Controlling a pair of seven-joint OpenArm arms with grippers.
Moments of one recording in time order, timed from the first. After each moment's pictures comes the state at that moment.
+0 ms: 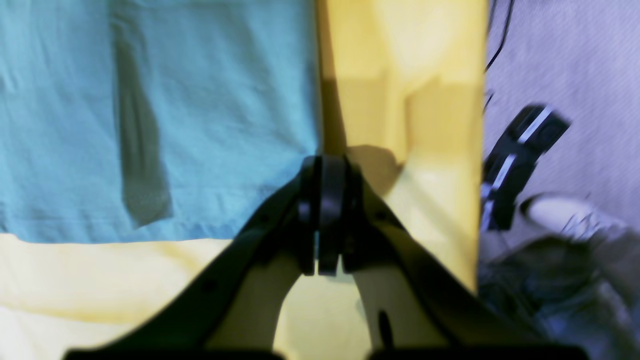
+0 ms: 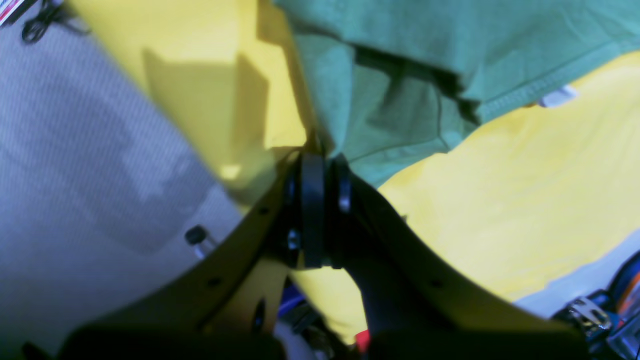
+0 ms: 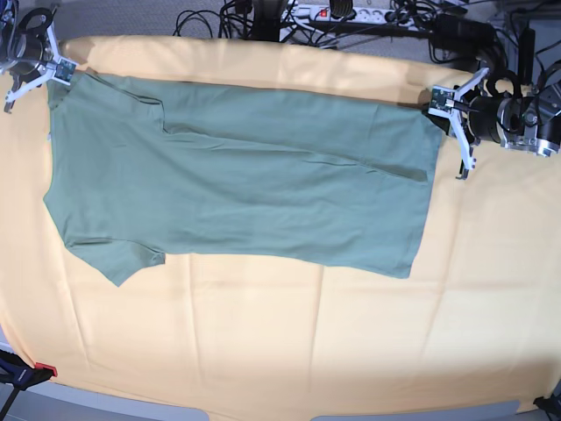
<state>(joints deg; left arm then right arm) -13.8 -75.4 53.0 110.0 -6.1 -44.1 6.5 -53.5 52.6 16.6 112.6 2.0 37.3 -34.4</state>
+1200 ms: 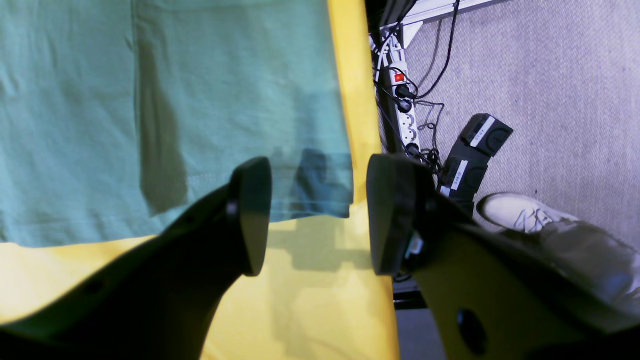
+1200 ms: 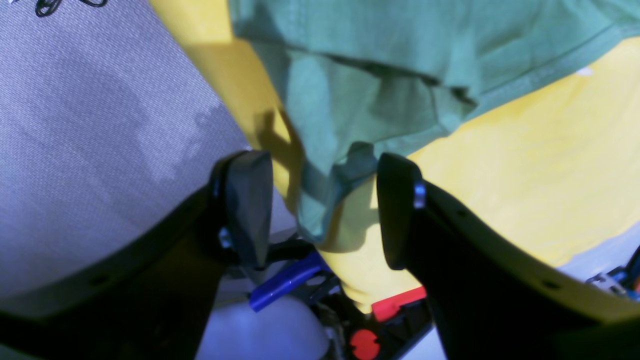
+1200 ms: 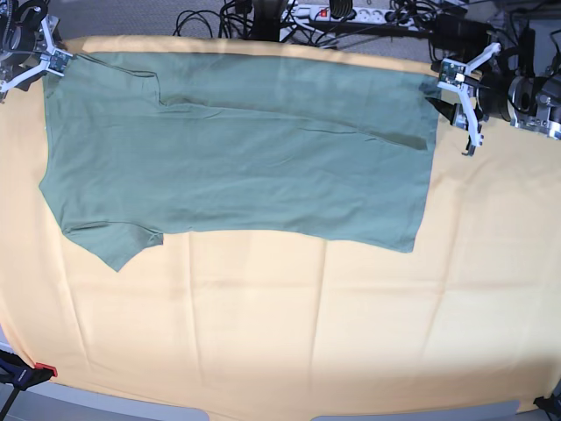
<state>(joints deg) -9.6 -82.6 53.0 117.3 -8.2 -43.9 6.4 -57.2 52.6 20.1 114.0 3.7 38.4 -37.2</state>
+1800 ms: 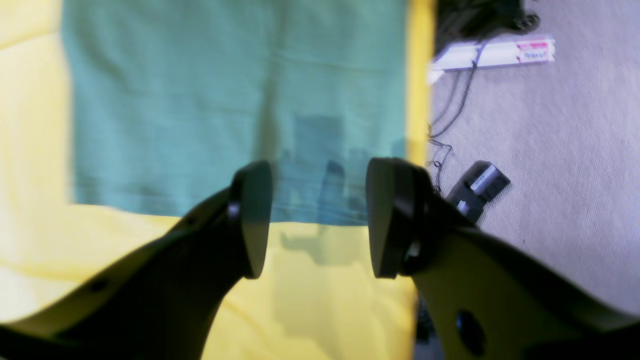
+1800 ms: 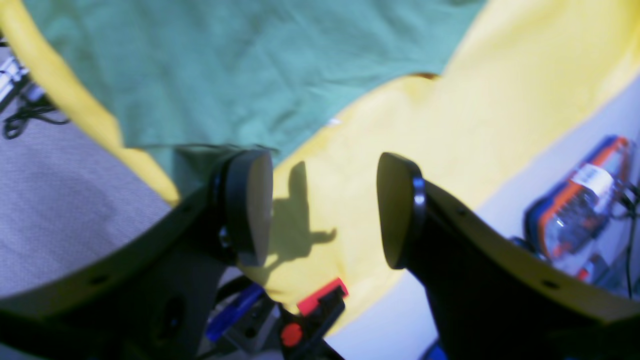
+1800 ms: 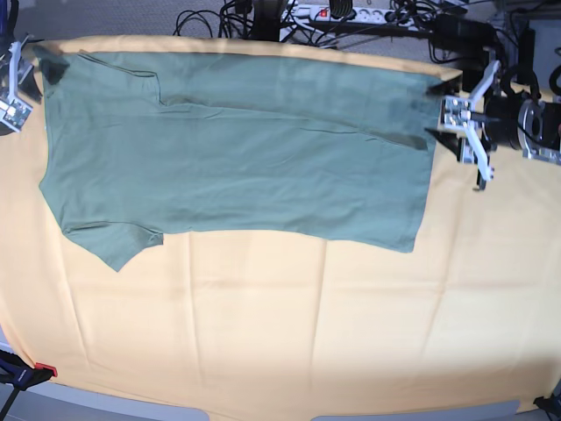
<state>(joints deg) -23.9 -83.2 52.3 121.2 -36.0 -43.1 22.3 -57.3 52.6 43.2 122.7 26.0 42.0 -43.9</state>
